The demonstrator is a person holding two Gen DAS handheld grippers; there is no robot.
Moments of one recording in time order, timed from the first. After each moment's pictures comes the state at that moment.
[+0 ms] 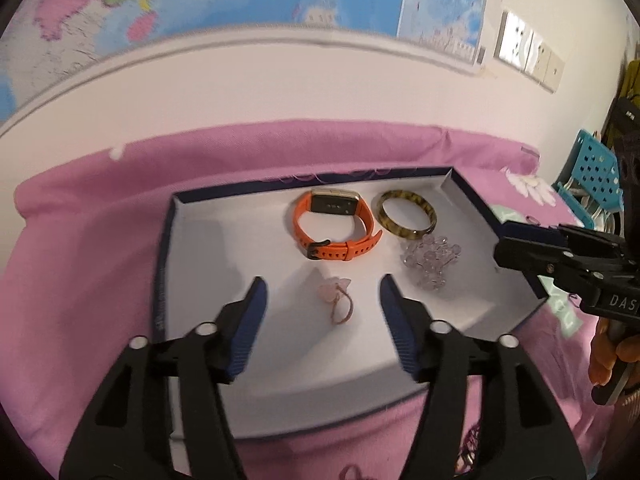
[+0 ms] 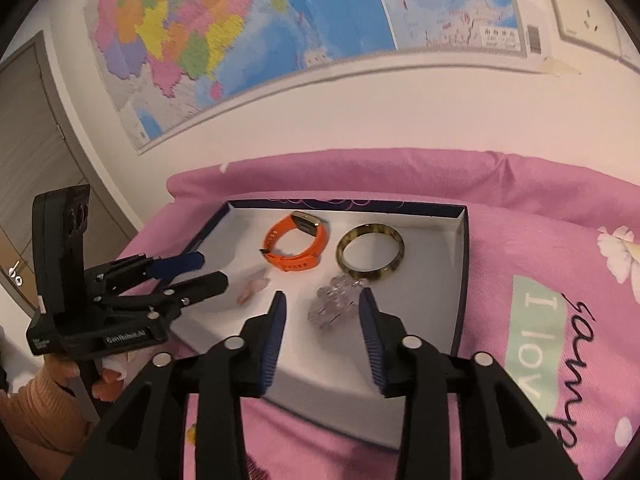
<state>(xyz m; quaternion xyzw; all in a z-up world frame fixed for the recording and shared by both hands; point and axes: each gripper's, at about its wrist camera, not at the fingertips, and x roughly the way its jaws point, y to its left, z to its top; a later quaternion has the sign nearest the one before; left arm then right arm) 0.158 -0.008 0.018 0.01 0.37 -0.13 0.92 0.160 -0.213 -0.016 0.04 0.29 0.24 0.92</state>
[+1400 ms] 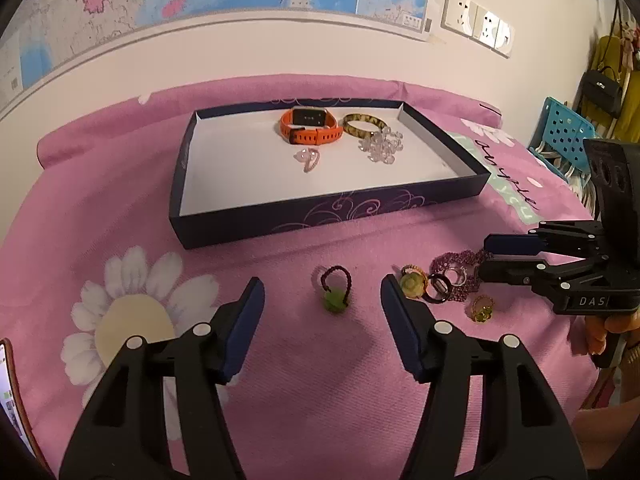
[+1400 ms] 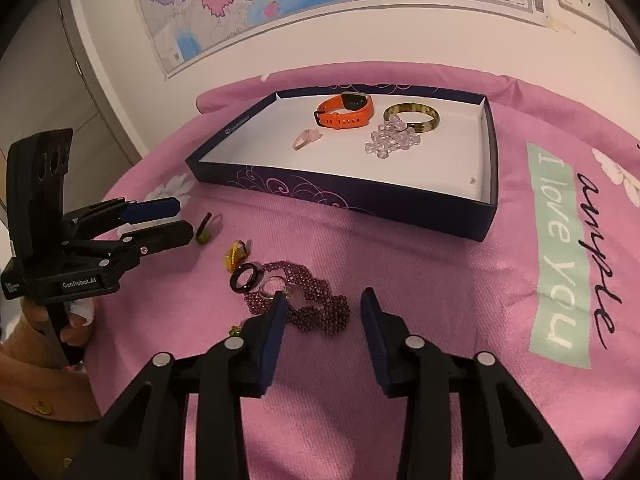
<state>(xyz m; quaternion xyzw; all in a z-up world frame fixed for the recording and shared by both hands) 0.039 0.007 -0.013 0.02 0.39 -0.15 0.91 0.059 -0.194 -0.083 -0.03 0.35 0.25 0.90</state>
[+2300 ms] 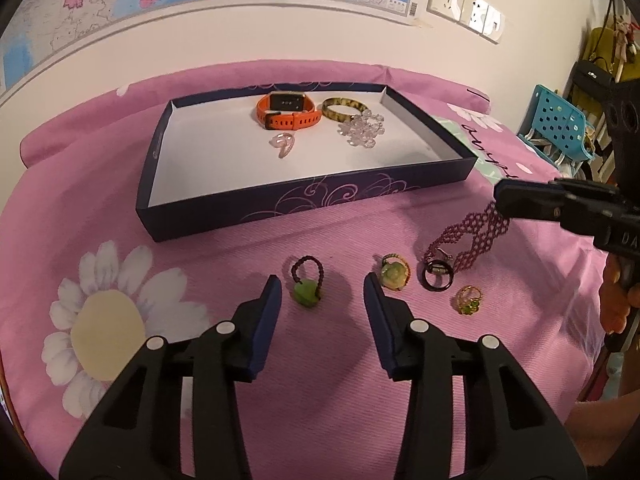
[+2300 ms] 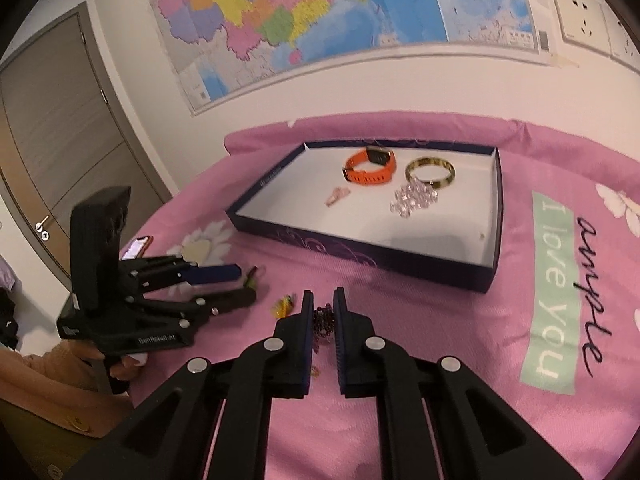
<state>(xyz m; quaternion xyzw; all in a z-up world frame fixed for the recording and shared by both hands) 0.039 -0.007 -0.017 0.02 0.40 -0.17 0.90 0.044 -0.197 -0.041 0.01 0.30 0.29 0.91</state>
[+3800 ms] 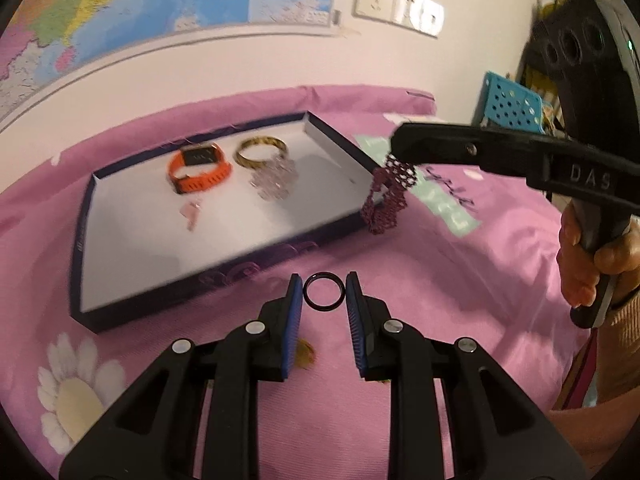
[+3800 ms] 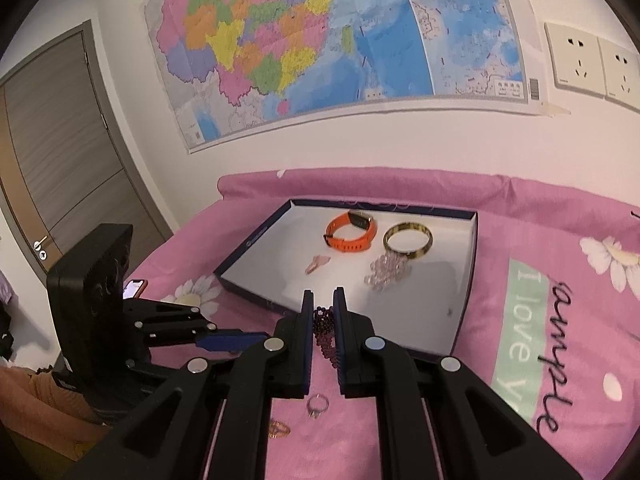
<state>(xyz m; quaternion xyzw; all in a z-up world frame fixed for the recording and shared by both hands) 0.062 -0.063 0.015 0.05 0.38 -0.25 0.89 0.074 -0.216 0.001 0.02 0.25 0.29 0.93</state>
